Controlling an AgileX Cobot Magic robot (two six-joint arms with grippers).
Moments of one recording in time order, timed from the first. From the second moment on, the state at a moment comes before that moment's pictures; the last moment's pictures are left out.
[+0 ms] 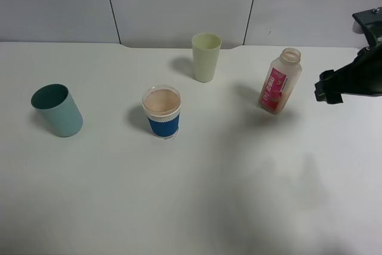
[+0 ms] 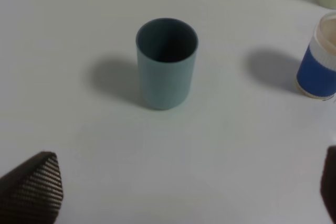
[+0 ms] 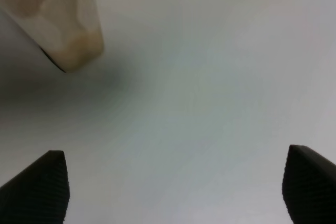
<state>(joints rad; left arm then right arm) -0.04 -0.01 -0.51 -0.09 1.05 0.02 0.15 1.28 -0.70 -0.29 0.47 0.15</state>
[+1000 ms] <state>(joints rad) -0.04 -0.01 -0.51 -0.09 1.05 0.02 -0.02 1.42 -0.49 -0.58 -0.23 0.15</state>
